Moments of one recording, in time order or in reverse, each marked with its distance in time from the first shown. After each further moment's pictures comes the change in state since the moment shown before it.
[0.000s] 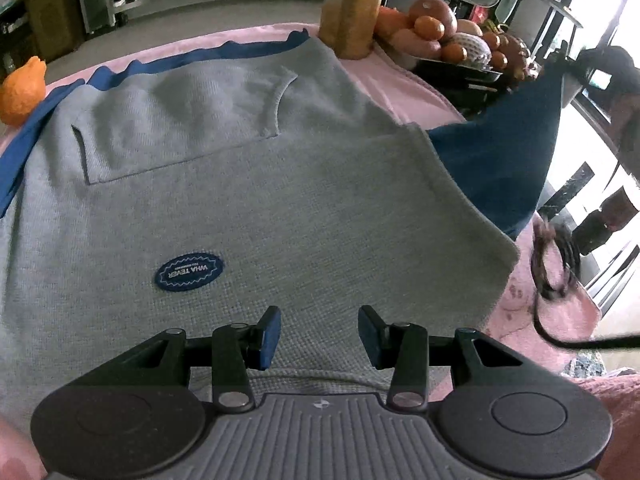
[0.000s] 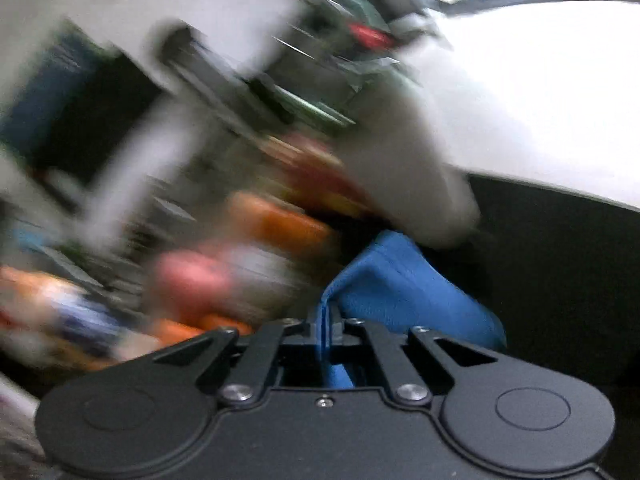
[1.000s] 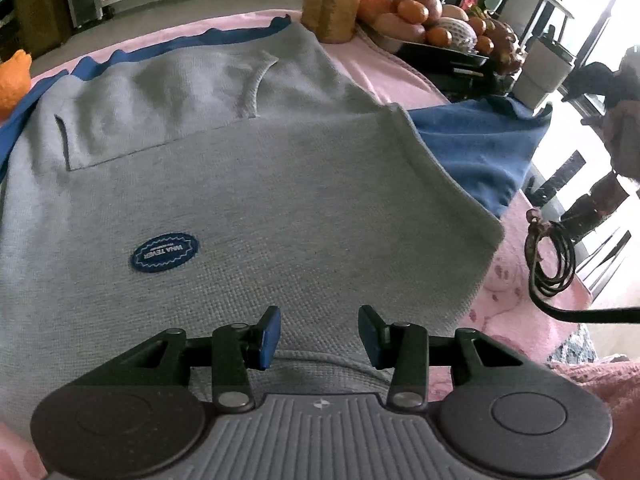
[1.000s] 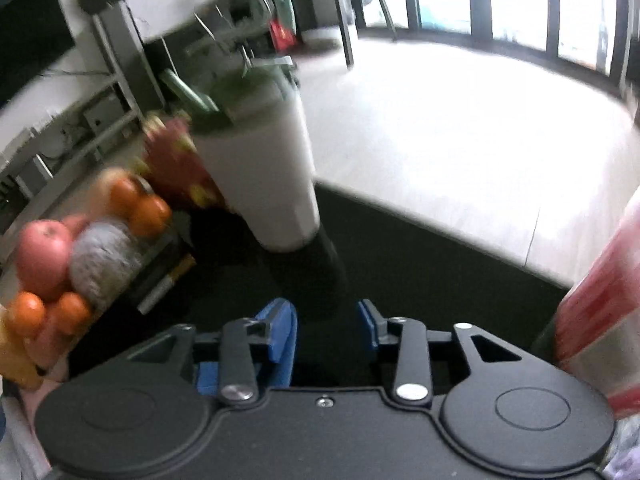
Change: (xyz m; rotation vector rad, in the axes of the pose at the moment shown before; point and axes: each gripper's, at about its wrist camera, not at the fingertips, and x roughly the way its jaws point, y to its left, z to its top) left arm 0.004 -0.010 -0.007 0.019 0.031 -0.031; right arm 0.005 -0.003 -0.007 -0.197 0.008 -0.589
